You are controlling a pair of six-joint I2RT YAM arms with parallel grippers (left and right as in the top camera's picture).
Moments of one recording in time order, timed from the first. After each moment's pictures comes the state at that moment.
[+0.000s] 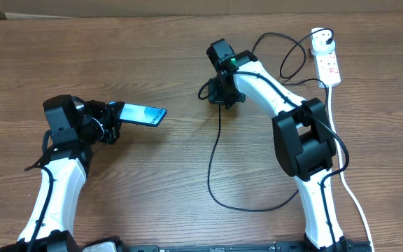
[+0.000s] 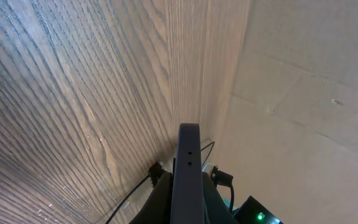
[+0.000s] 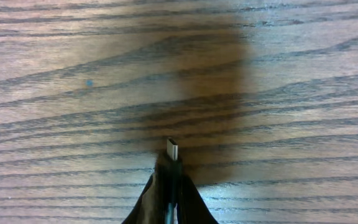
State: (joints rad) left arm 0.22 1.35 0.73 -0.11 0.55 -1.40; right arm 0.45 2.36 1.90 -0.93 -0.05 0.48
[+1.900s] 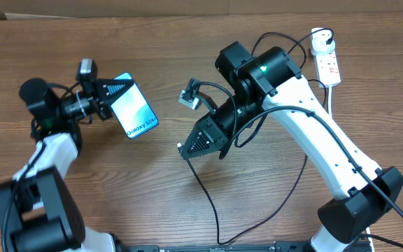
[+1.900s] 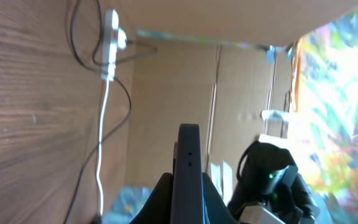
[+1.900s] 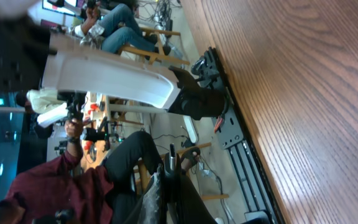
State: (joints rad) left arm 0.31 1.69 0.85 0.75 1.49 -1.56; right arm 0.58 1.83 1.88 -1.61 -1.09 -0.33
